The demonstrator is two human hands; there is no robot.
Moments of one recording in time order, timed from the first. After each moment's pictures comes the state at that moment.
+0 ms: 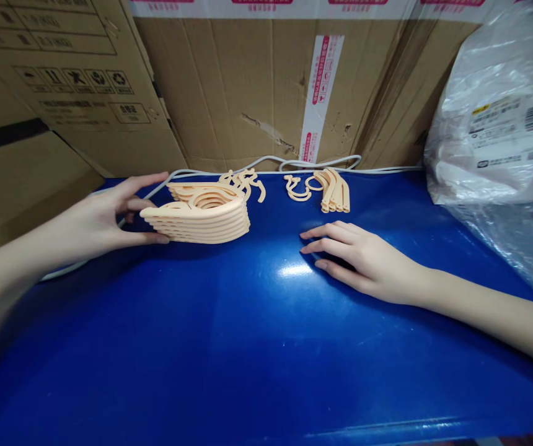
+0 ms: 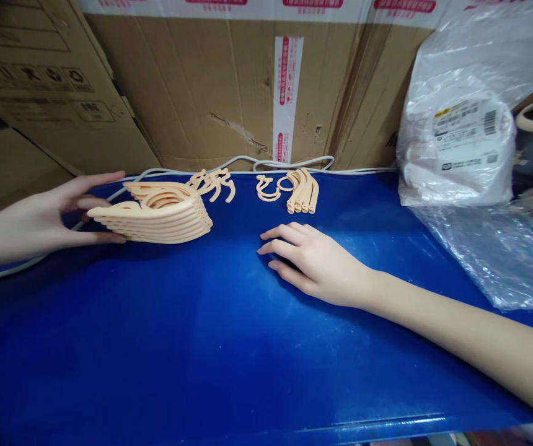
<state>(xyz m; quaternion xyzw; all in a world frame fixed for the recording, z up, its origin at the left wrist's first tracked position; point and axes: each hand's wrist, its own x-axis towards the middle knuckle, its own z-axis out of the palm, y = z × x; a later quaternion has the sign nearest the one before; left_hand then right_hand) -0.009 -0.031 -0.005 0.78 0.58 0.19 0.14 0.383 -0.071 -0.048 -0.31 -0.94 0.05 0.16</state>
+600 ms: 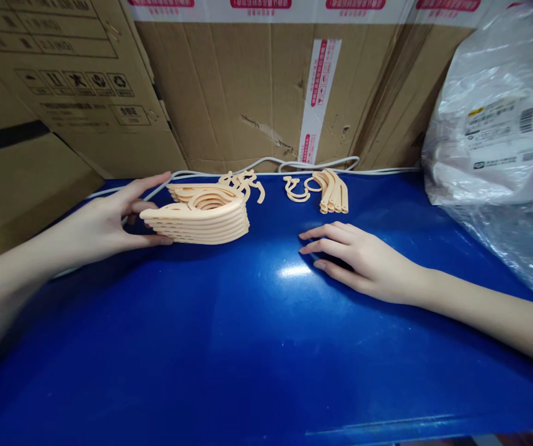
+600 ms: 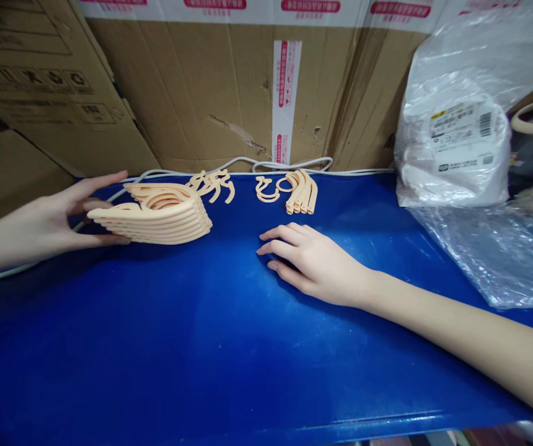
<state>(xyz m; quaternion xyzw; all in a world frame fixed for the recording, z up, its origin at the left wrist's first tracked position) -0.008 -0.030 -0.011 0.79 0.57 0.19 0.13 0.383 -0.072 -0.047 -0.31 -0.94 0.05 0.16</state>
